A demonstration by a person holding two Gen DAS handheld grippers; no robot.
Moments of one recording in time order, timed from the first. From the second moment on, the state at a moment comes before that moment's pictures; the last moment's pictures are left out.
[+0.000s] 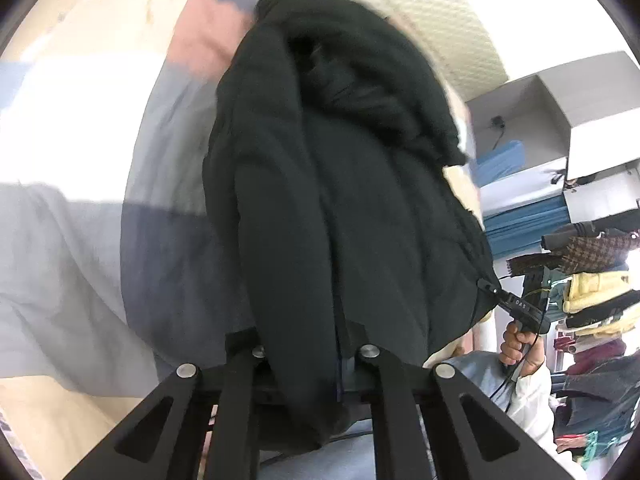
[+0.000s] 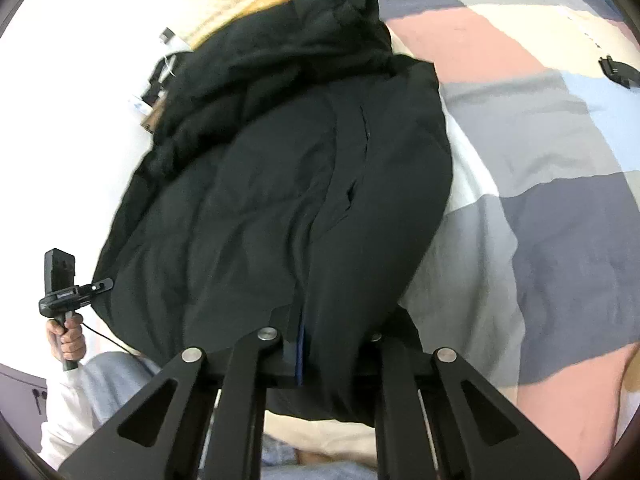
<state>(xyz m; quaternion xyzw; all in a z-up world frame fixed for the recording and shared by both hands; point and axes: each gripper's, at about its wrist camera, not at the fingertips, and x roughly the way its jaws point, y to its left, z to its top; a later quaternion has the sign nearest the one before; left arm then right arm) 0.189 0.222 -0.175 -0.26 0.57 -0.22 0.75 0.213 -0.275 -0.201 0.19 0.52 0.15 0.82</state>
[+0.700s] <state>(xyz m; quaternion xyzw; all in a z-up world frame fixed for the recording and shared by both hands) 0.092 0.253 -0.058 -0.30 0.51 -0.16 0.79 0.098 -0.320 -0.078 0.22 0.40 0.22 0.86</state>
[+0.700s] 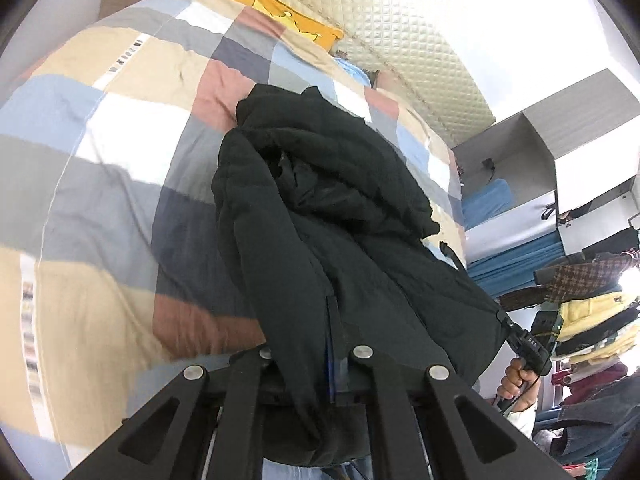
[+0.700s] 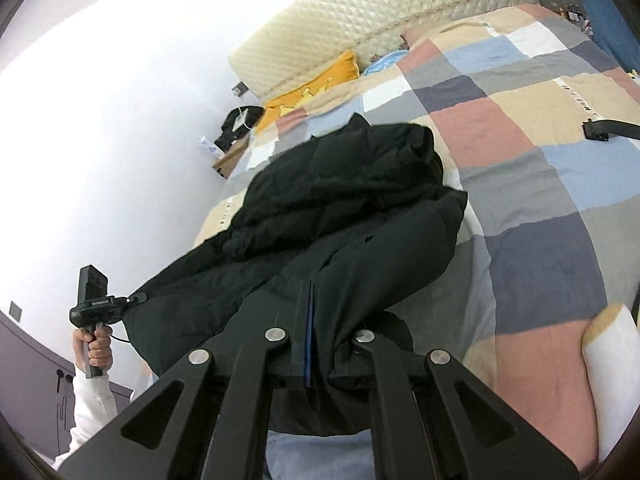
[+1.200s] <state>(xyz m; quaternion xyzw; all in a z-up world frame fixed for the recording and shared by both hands) -0.011 0.240 -0.006 -0.26 0.48 -0.18 0.82 -0.007 -0.341 -0.018 0.25 0.31 0.25 0.88</state>
